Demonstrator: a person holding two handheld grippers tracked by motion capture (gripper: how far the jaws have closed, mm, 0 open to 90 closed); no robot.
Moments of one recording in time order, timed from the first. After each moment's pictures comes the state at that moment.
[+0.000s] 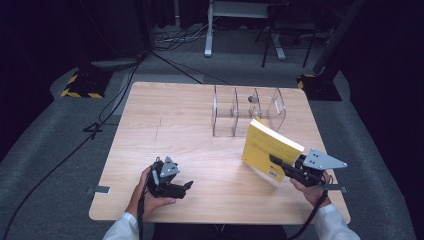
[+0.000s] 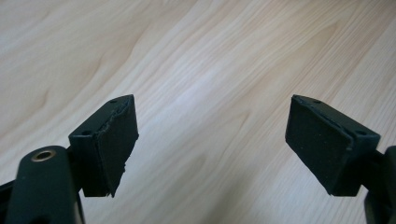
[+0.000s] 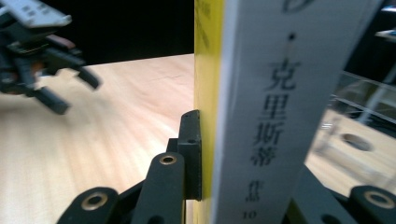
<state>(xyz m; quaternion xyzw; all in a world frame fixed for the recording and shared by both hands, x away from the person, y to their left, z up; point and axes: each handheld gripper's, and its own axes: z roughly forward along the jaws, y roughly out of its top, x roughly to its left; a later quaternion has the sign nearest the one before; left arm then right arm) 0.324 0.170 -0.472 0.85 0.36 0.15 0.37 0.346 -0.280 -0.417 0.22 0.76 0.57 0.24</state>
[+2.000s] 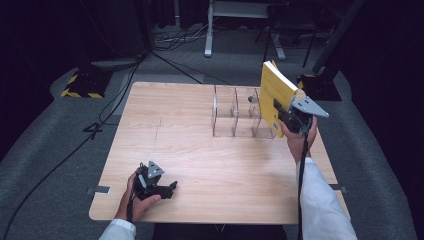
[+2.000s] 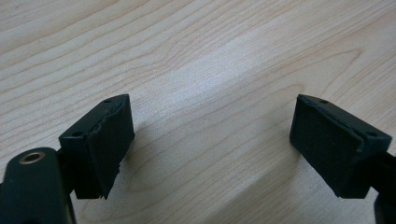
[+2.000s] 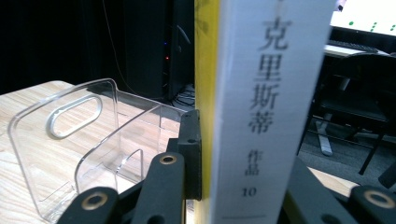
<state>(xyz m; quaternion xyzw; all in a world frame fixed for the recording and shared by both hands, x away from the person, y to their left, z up) 0.325 0.196 -0.505 0.81 0.45 0.17 0.33 0.469 -0.249 -0.373 0.39 0.67 0.50 0.39</state>
